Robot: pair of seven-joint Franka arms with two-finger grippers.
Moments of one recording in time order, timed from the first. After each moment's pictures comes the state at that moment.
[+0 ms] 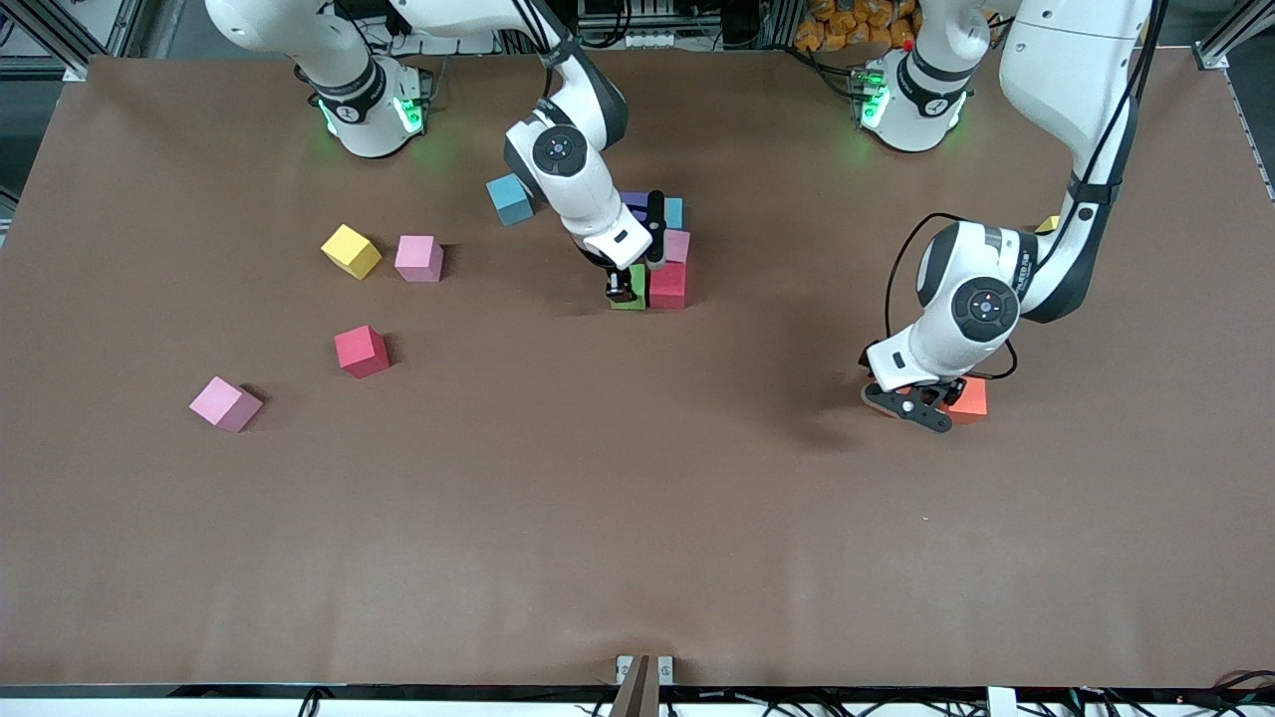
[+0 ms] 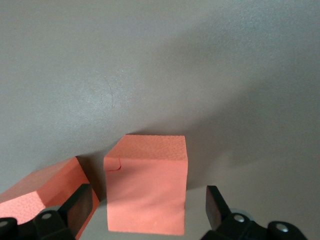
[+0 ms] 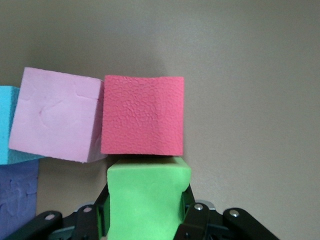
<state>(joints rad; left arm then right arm) -0.30 0.42 0.06 -2.08 0.08 2.44 0.19 1.03 0.46 -0.10 -2.10 0.36 2.74 -0.91</state>
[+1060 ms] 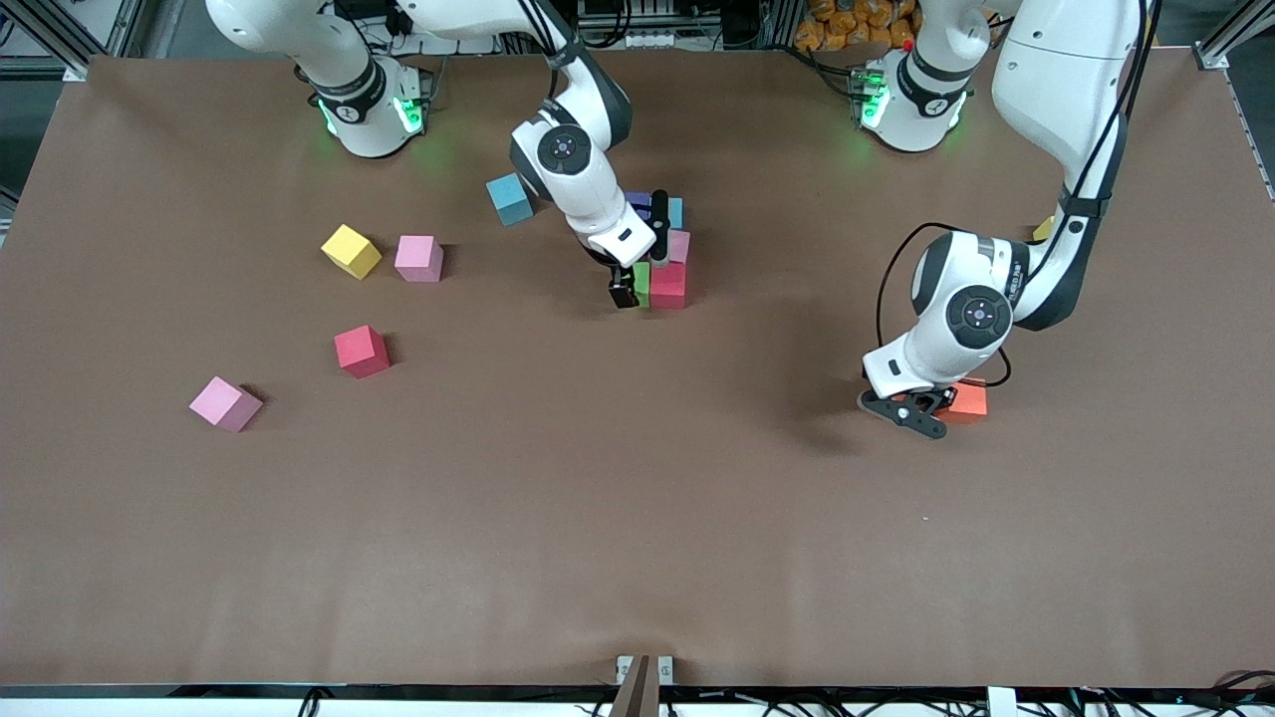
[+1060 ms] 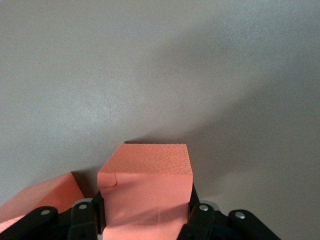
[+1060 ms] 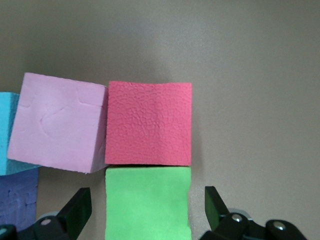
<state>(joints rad) -0.30 0.46 0.06 -2.06 0.07 2.48 0.20 1.04 0.48 -0.10 -2.09 0.37 2.75 -0.91</state>
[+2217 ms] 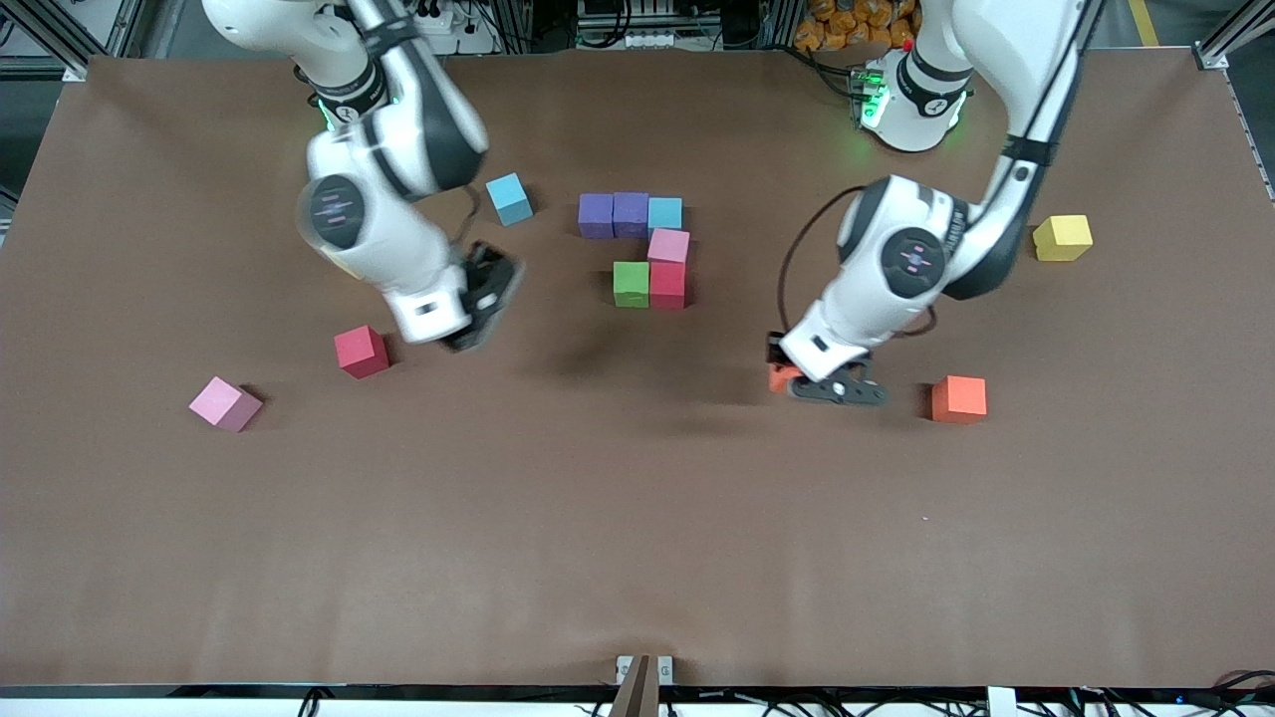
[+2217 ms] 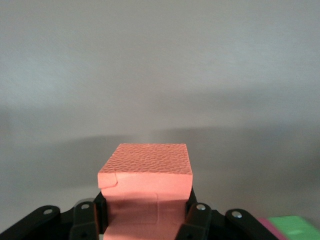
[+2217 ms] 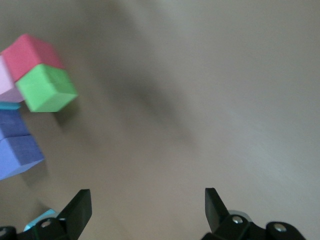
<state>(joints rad) -0.43 0.36 -0.10 -1.92 -0.14 2.31 -0.43 0.94 0.21 -0.58 -1.98 0.37 2.09 -0.74</state>
